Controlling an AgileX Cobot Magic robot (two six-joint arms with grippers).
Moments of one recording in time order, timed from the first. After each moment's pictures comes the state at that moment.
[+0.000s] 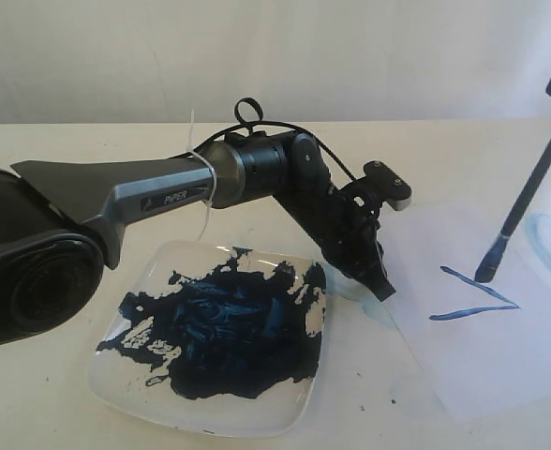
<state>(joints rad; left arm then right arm) -0.79 2.44 -2.05 -0.55 0.81 0.80 -0.35 1.59 -0.81 -1.27 -1.21 1.03</state>
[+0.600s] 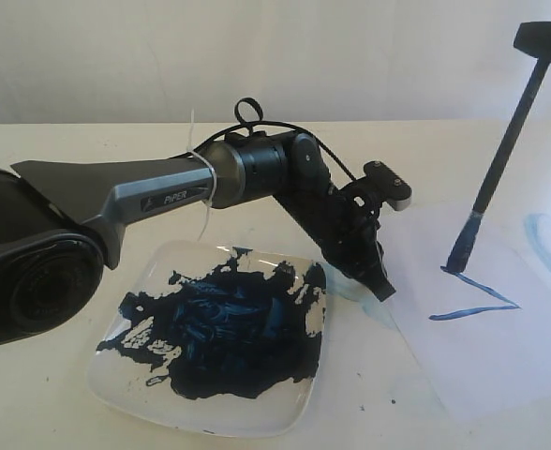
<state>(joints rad) -0.79 2.44 -2.05 -0.55 0.81 0.80 -0.27 1.58 -1.04 -1.46 -1.21 1.47</state>
